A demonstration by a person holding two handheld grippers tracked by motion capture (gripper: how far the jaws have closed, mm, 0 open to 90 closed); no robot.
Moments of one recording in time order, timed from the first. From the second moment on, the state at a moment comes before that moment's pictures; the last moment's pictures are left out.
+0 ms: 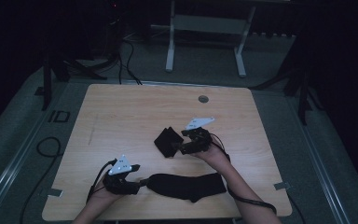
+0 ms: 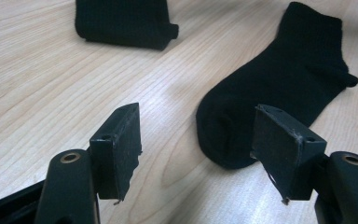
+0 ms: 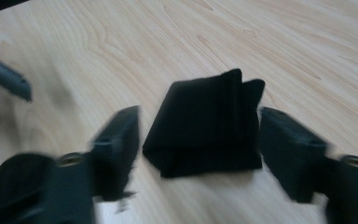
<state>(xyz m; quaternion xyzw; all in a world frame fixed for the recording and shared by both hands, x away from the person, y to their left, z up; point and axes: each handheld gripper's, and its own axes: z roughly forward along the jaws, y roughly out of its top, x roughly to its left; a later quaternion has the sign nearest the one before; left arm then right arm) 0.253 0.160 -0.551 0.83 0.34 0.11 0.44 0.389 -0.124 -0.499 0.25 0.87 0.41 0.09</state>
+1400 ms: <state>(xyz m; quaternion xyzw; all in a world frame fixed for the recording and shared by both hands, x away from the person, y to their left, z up) 0.277 0.157 -0.543 0.79 0.38 0.15 0.45 0.381 -0.100 -0.478 0.23 0.86 0.45 0.03</state>
